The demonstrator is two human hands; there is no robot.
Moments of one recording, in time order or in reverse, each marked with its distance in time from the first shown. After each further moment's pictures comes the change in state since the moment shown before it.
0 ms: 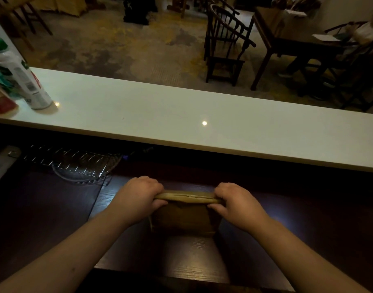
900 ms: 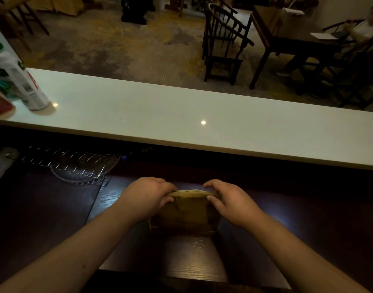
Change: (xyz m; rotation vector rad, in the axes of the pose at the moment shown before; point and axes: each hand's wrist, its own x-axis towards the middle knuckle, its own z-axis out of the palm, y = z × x) left_hand 0.014 0.020 -0.008 -0.027 -0.024 0.084; right_hand 0.004 -0.005 0.002 0.250 -0.020 0.122
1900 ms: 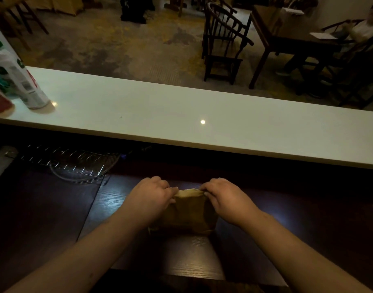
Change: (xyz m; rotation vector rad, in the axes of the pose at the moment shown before) left_hand -0.004 0.009 0.019 0.211 0.215 0.099; right_hand 0.007 -0.011 0.002 -0.188 -0.024 -0.103
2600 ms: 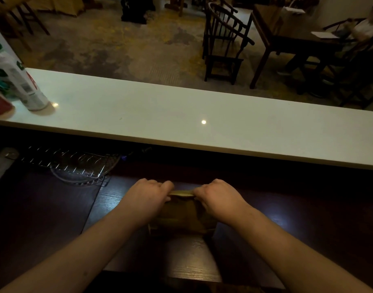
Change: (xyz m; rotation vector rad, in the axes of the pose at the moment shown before) left_hand 0.001 -0.011 0.000 -0.048 -0.083 -0.056; right_hand 0.020 -0.014 0.002 -0.298 -0.069 -0.172
